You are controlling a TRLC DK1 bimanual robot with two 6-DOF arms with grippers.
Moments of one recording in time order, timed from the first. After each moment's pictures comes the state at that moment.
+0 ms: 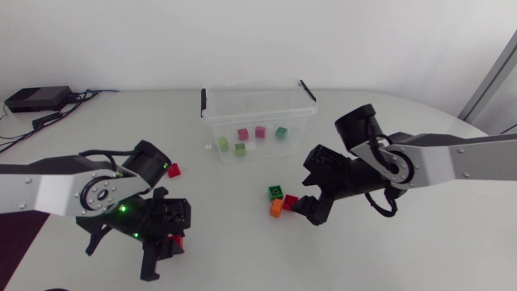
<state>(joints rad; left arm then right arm) -0.43 1.49 0.69 -0.57 0.19 0.96 0.41 1.60 0.79 -0.23 -0.33 -0.54</state>
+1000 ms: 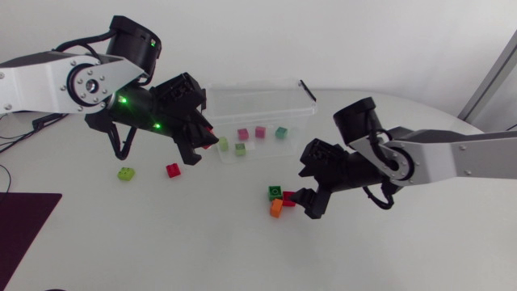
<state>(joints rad) -0.37 1.57 1.18 -0.45 0.30 0.73 0.42 1.57 0.81 -0.19 -0.29 -0.60</state>
